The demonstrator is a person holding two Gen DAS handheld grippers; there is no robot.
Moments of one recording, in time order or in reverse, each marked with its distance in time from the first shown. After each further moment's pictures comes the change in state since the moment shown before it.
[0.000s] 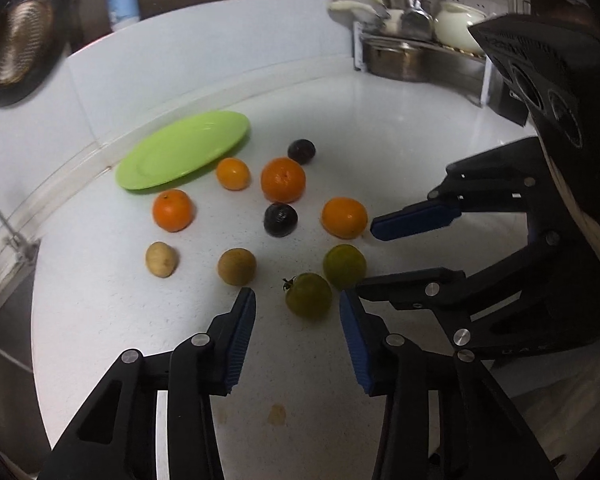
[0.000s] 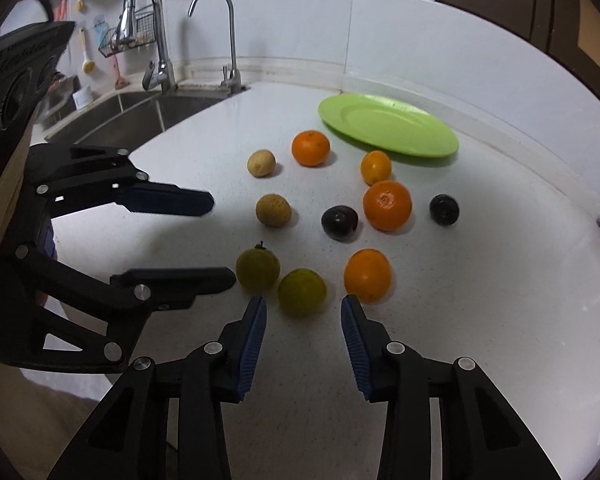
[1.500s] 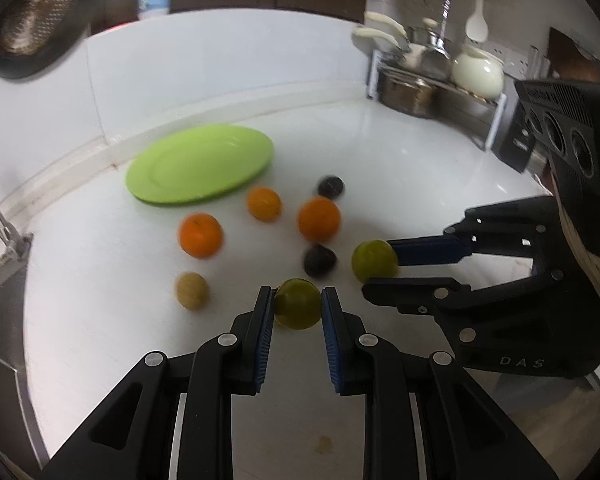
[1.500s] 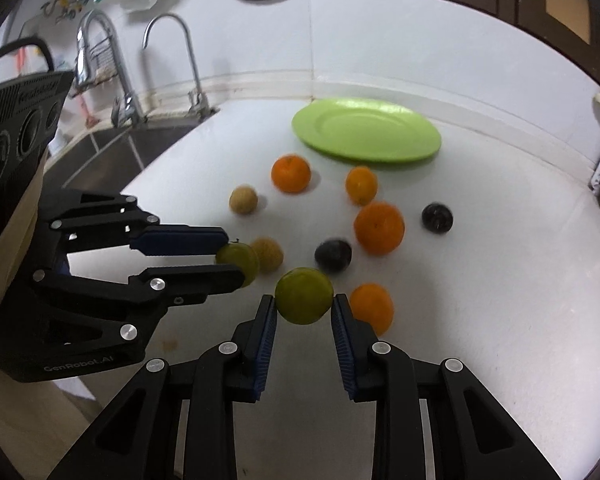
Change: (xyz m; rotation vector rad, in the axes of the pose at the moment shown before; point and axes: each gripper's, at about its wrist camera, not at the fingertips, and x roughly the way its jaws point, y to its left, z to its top) left arm -0.009 0.053 0.020 -0.121 -0.061 -0.074; right arm 0.000 -0.008 0.033 0.189 -0.032 -0.033
